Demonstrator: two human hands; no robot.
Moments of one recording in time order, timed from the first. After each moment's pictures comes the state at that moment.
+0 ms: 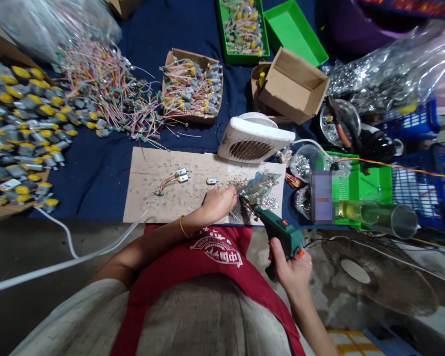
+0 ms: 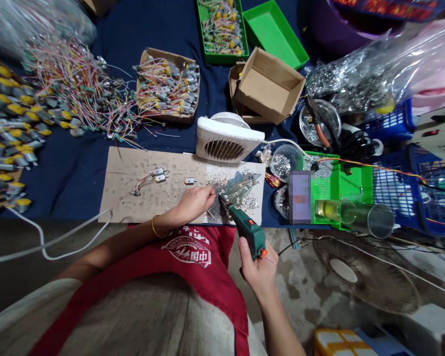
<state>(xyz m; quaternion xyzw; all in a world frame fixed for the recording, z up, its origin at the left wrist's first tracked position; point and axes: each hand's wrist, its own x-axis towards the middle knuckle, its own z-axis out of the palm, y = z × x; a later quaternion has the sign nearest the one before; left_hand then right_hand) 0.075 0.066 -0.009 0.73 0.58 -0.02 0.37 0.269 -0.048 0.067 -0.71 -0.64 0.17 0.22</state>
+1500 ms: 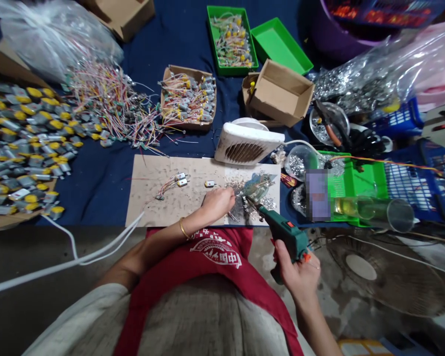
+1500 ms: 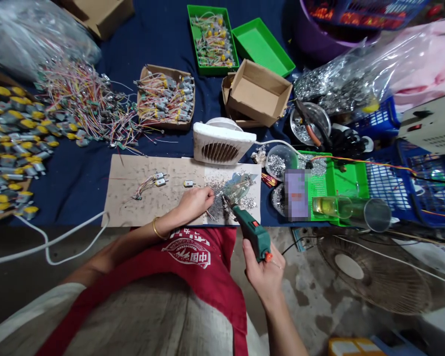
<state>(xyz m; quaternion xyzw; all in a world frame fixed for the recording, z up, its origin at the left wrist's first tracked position) 0.073 0.070 -0.001 0.72 0.57 -0.01 0.38 0.275 -0.057 0.076 -0.70 -0.66 0.13 0.25</state>
